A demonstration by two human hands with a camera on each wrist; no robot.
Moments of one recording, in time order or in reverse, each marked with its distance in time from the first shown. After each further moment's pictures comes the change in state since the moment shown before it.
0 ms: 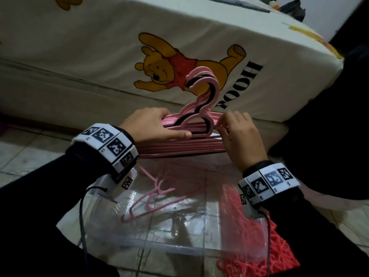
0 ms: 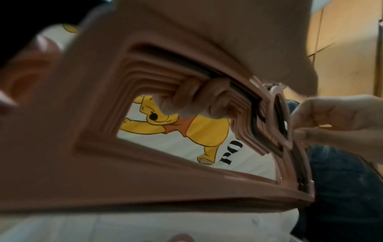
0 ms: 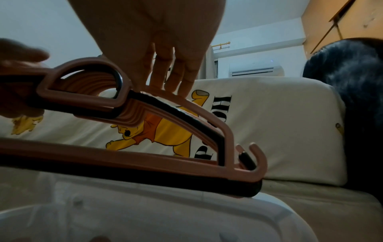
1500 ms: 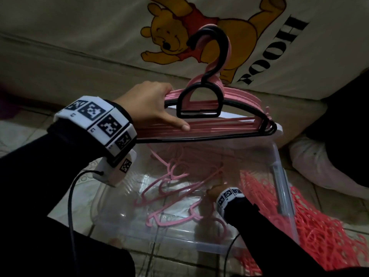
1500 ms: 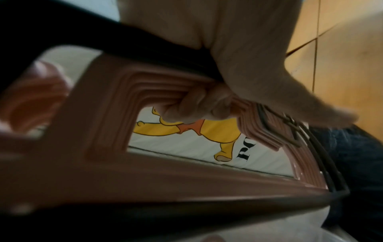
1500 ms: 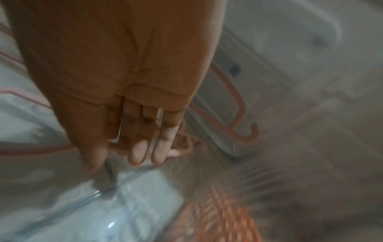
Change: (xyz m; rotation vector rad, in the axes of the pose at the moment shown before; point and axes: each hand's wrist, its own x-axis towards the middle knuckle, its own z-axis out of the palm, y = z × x) left_hand 0.009 -0.018 -0.005 0.112 -0.110 0.018; right_hand -0.143 0.029 0.223 -0.172 -1.312 0.082
